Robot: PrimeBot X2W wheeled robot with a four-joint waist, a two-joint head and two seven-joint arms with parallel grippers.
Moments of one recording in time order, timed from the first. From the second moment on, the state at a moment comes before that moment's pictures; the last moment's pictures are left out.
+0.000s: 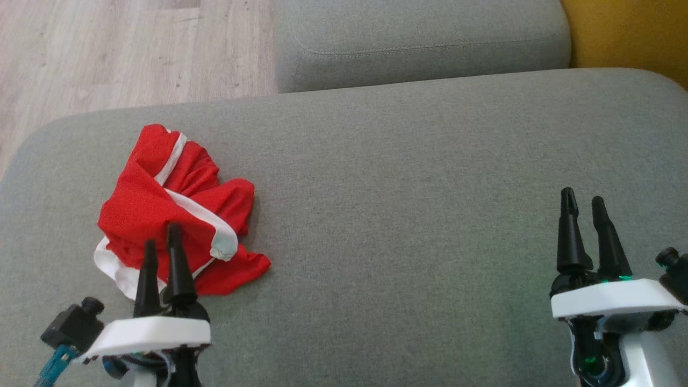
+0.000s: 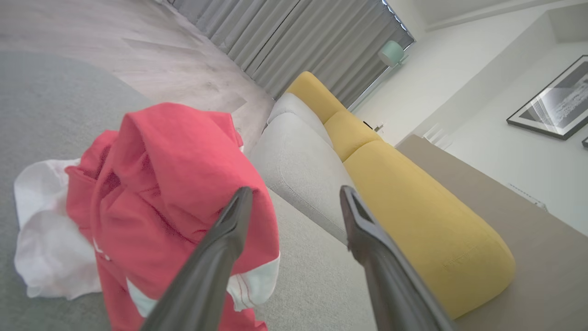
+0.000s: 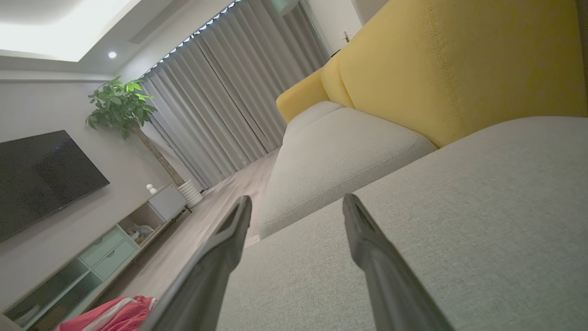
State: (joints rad) left arm -0.01 0.04 -0.08 0.10 -0.84 -0.10 -0.09; right arm -0.02 -0.04 -0.02 0.09 0.58 0.13 -0.09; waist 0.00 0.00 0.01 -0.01
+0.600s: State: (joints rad) left arm -0.02 0.04 -0.15 0.10 -0.56 -0.10 -0.14; right arm -0.02 -0.04 0.00 0.07 0.33 0.13 -0.15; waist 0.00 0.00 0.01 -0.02
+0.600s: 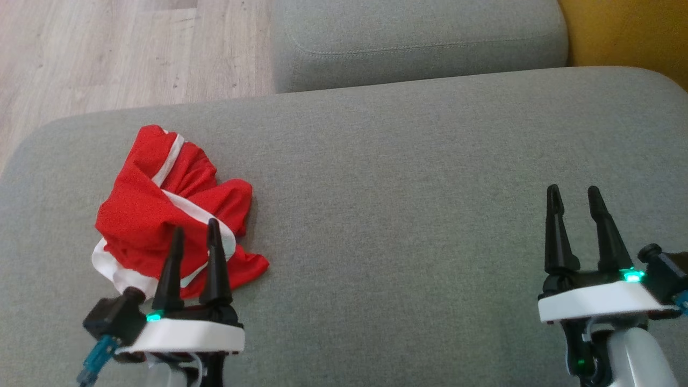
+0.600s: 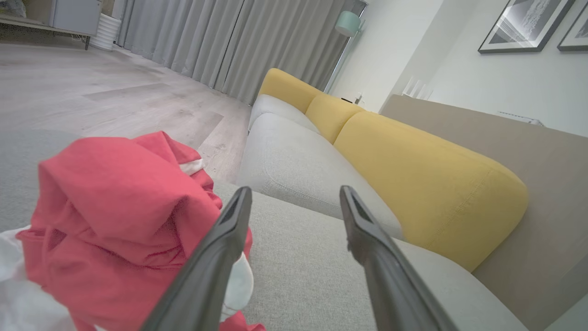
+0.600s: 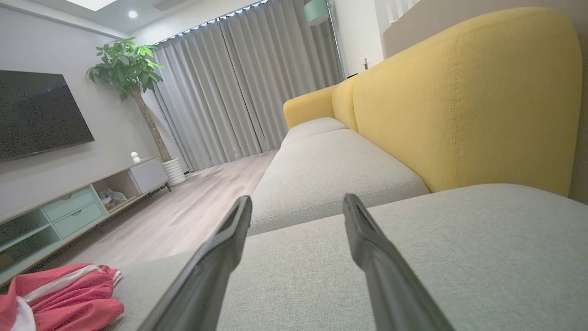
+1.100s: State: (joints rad) left arm -0.03 0.04 -0.21 0.11 -0.34 -0.10 -0.19; right arm -0.02 -0.04 0.02 0.06 0.10 0.13 -0.19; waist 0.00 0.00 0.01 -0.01
